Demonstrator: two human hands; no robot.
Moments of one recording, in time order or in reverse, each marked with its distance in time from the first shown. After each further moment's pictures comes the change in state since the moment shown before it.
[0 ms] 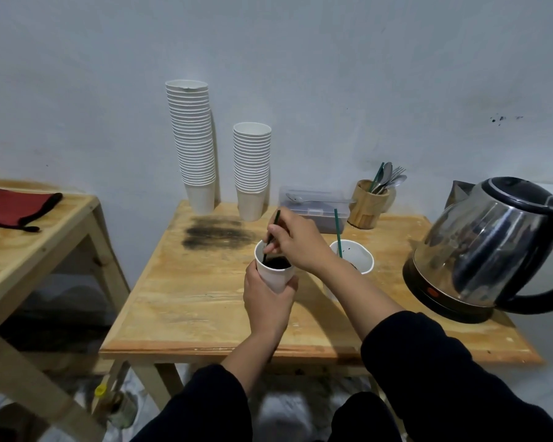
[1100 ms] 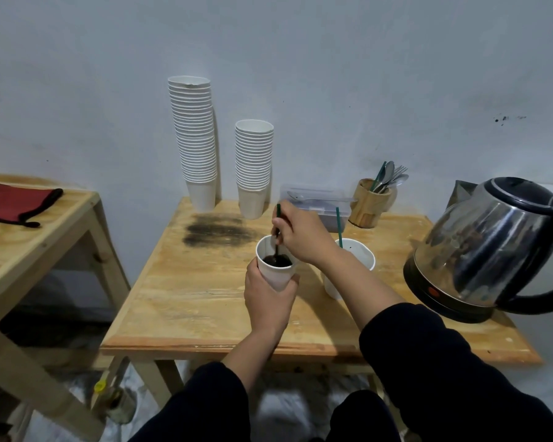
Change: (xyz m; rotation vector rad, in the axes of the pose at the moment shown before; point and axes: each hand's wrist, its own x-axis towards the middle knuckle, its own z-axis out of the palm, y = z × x) left_hand -0.001 0.001 -0.001 0.006 0.004 -0.004; right_hand 0.011 0.006 -0.005 -0.284 0.005 -0.066
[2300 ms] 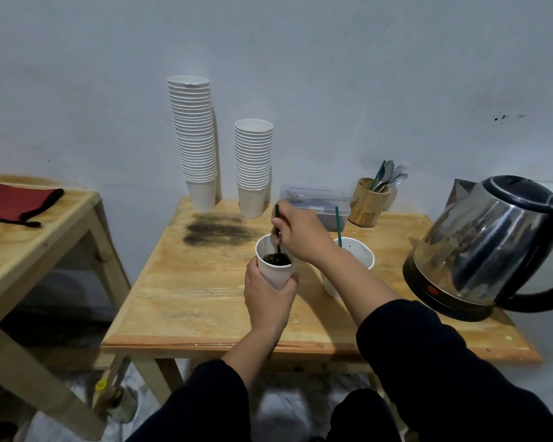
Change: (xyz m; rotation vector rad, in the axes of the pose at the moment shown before) left_hand 0.000 0.002 0.000 0.011 0.002 -0.006; right_hand 0.000 -0.001 0.000 -0.017 0.003 -0.005
